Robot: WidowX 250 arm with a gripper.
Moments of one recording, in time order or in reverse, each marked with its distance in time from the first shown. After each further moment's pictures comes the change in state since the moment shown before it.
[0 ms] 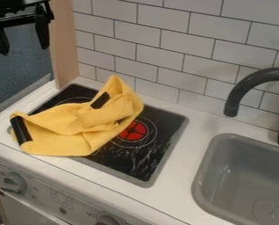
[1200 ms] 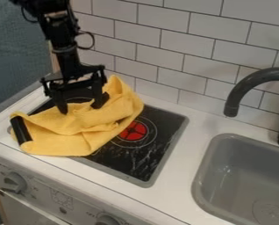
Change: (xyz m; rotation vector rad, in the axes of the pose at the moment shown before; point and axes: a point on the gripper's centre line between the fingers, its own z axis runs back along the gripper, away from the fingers) arm -0.029 -0.058 -0.114 -0.049 0.149 -0.004
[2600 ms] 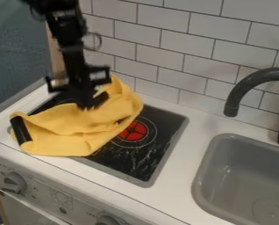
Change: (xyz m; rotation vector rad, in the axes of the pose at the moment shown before) arm -0.005 -0.016 0.020 0.030 -0.021 -0.051
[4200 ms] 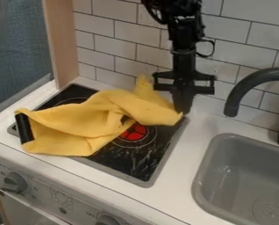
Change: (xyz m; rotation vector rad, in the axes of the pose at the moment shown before) arm -0.025 -0.162 -0.045 -0.019 0.098 -0.495
